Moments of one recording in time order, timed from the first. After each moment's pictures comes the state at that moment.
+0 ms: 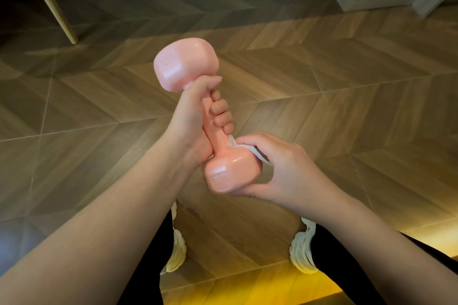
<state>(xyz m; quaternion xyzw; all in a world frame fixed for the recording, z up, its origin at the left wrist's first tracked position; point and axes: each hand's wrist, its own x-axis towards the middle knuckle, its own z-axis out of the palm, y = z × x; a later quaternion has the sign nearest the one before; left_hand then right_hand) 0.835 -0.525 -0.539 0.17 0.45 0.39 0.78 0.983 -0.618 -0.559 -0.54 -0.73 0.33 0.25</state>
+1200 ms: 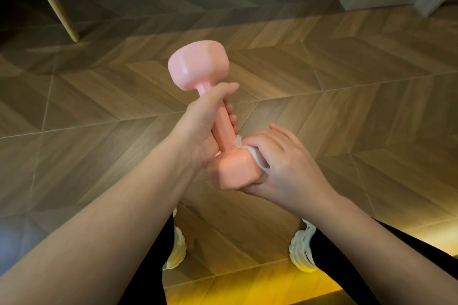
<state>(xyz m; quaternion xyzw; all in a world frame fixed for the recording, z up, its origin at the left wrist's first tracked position) 0.841 -0.526 -0.550 0.20 0.52 0.35 0.75 0.982 -0.620 -0.581 -0.55 -0.78 0.14 0.25</state>
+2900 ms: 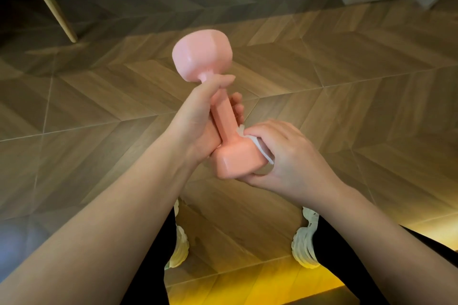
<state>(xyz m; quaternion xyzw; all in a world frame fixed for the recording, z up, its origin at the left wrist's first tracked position) 0.837 -0.523 -0.550 0.19 0.45 0.36 0.80 0.986 -0.612 -0.572 -0.54 -0.78 0.16 0.26</state>
